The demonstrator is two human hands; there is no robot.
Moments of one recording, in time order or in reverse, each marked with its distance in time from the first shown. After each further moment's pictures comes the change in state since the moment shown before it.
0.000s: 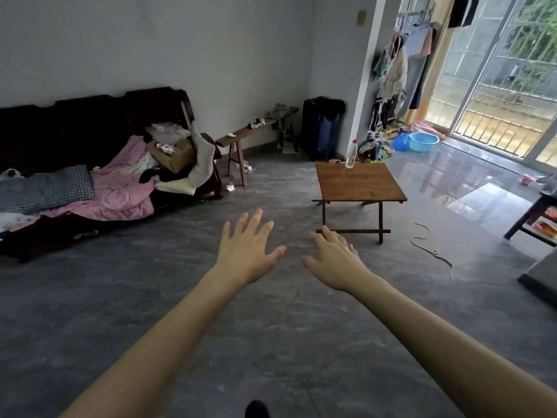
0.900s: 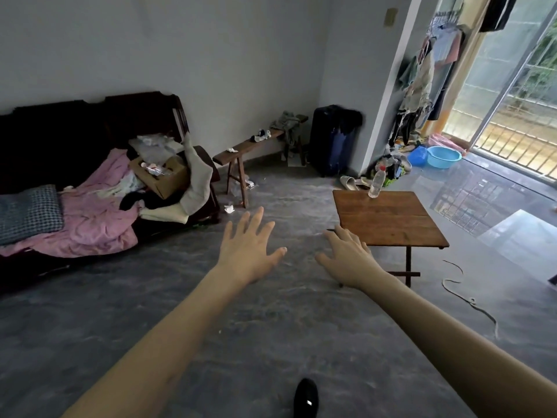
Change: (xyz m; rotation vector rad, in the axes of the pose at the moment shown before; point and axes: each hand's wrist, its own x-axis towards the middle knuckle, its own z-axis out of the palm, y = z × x) left_hand 0.379 -0.144 -0.031 -0.014 -0.006 0.035; right_hand 0.396 -0.023 -0.064 -0.018 -0.011 0.064
